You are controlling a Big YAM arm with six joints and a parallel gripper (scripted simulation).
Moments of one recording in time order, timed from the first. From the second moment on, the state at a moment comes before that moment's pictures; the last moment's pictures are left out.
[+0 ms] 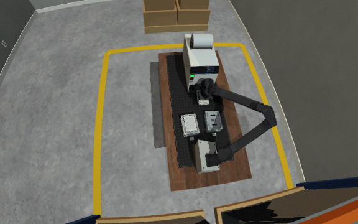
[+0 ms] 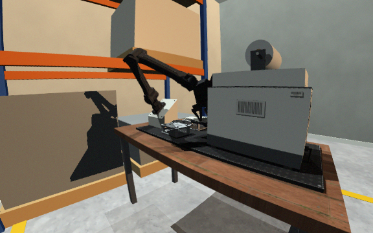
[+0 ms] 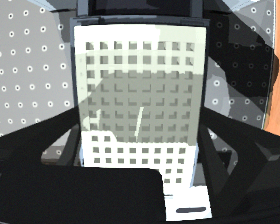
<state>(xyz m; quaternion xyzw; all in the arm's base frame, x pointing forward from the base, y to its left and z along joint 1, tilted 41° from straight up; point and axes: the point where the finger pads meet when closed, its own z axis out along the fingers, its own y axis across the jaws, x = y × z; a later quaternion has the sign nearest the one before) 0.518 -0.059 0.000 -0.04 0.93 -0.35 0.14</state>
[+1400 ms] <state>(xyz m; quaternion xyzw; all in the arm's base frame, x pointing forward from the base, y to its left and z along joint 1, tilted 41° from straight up) 0.518 -0.059 0.000 -0.04 0.93 -0.35 0.14</state>
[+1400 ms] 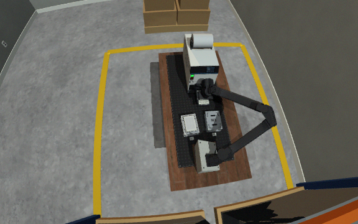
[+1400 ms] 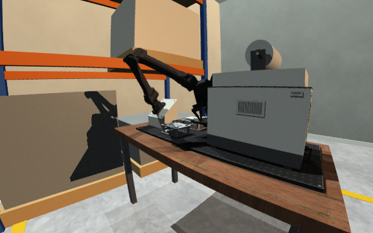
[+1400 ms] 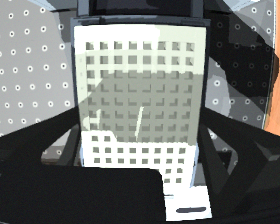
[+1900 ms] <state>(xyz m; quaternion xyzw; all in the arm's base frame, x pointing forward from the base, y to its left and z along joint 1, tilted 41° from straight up) 0.518 -0.058 -0.001 -0.04 0.93 -0.35 0.14</state>
